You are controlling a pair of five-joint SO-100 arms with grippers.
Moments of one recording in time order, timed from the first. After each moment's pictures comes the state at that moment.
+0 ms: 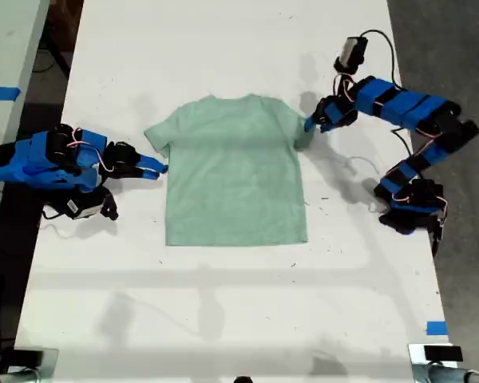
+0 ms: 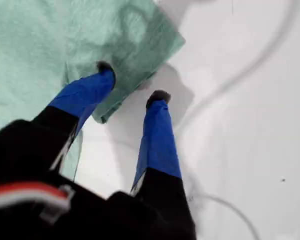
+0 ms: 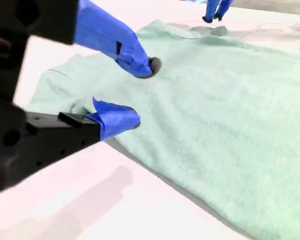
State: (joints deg) arm 0 -12.5 206.1 184.2 60.8 -3.8; arm 1 54.6 101.8 111.2 58.5 -45.0
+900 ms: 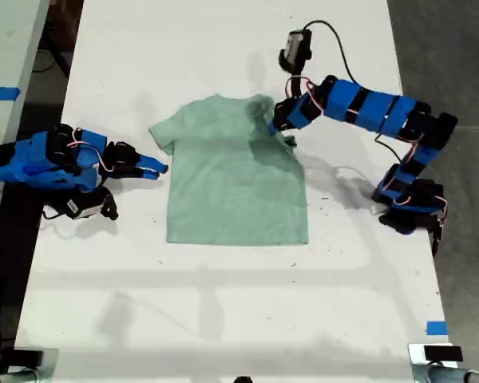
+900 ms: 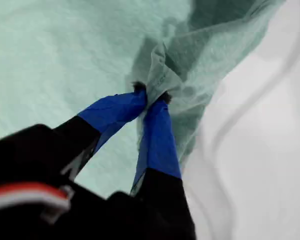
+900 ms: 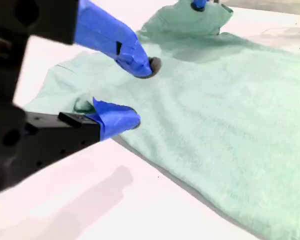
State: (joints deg) arm 0 -12.5 206.1 184.2 60.8 -3.8; arm 1 30.6 93.4 85.3 64.3 -45.2
